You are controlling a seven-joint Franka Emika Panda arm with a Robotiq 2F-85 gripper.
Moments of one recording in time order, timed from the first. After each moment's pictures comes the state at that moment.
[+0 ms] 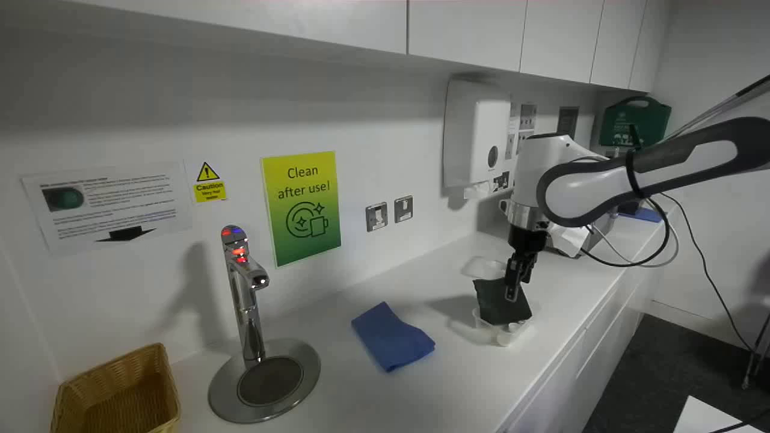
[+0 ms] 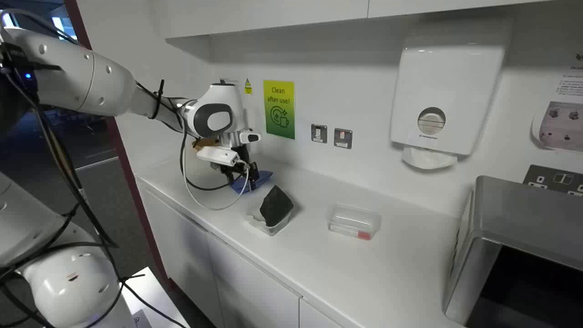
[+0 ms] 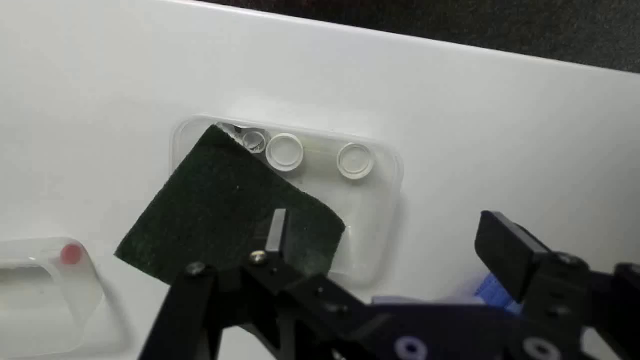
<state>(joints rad) 0.07 -0.33 0.04 -2.39 -0.01 2.13 -0.11</state>
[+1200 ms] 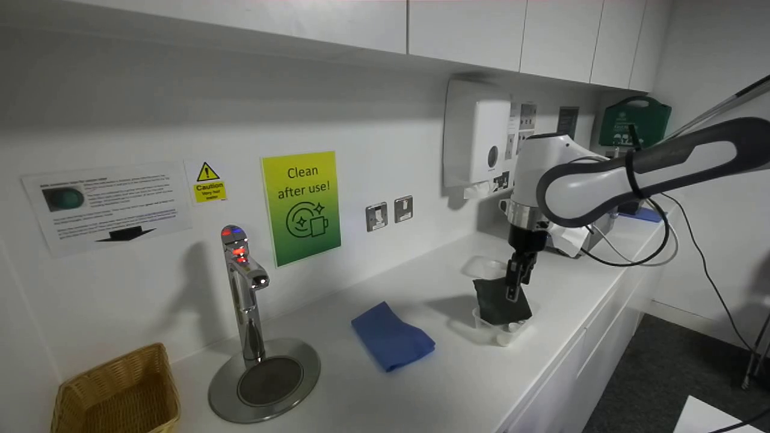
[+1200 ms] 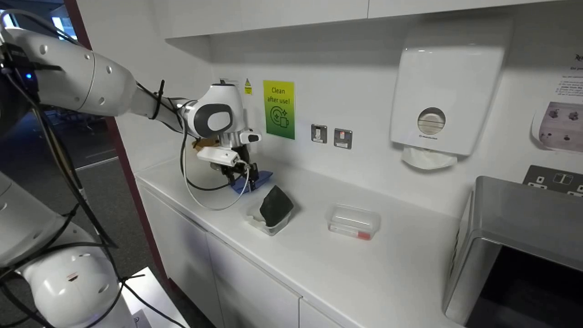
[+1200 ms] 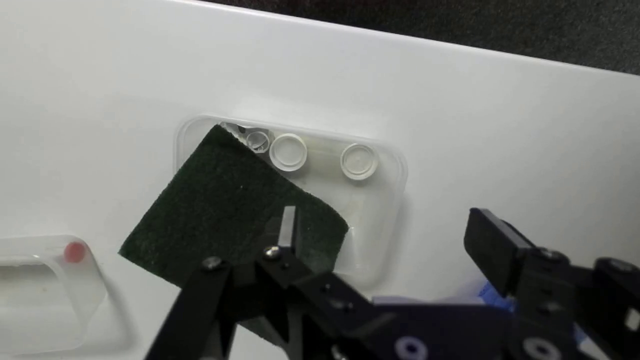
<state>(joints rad) 0.07 -0.33 0.04 -2.38 -0.02 2.13 -0.12</state>
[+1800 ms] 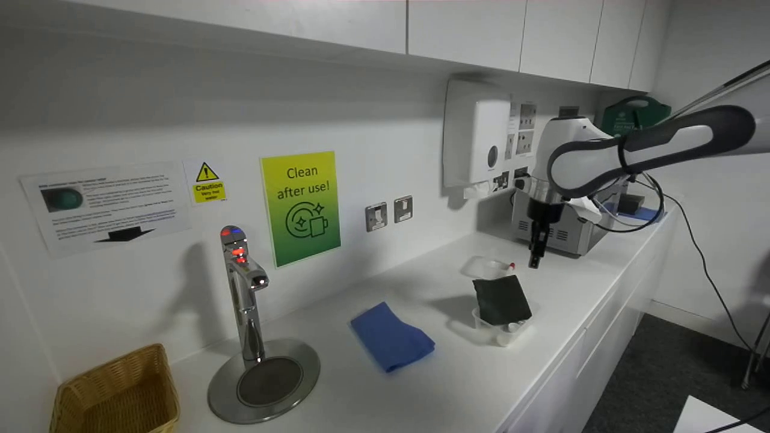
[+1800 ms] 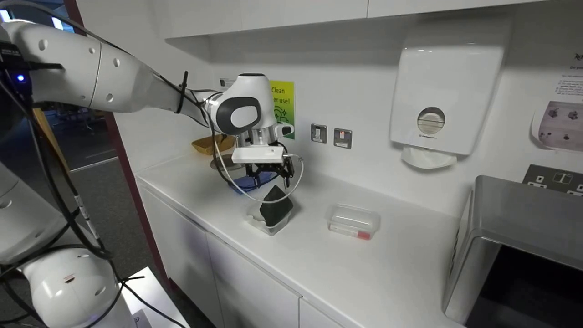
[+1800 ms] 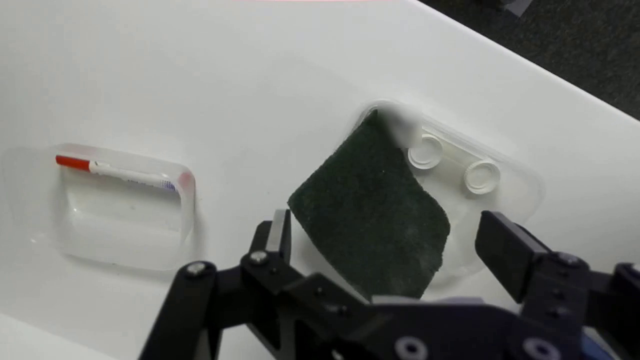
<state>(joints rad) 0.02 -0.28 -0.15 -2.28 -0.07 2.13 -0.63</state>
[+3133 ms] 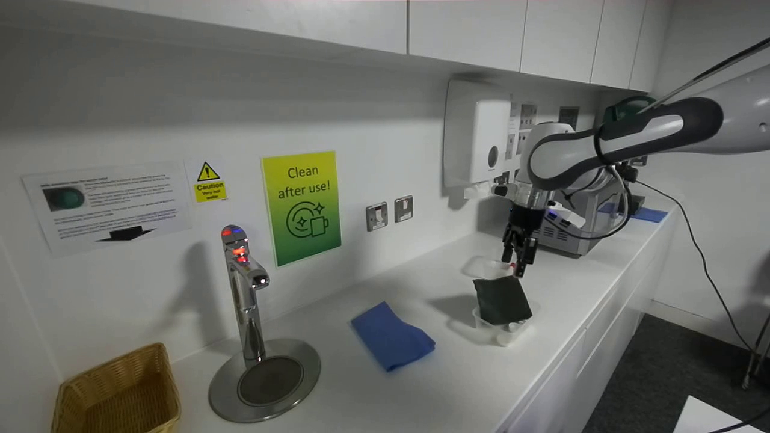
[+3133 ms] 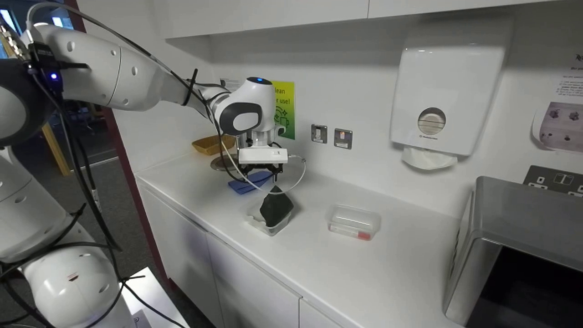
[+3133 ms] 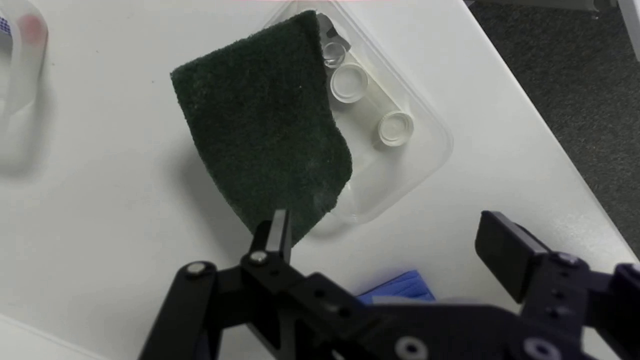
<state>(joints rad) 0.08 -0.21 -0.13 -2.23 0.17 2.08 -0.99</state>
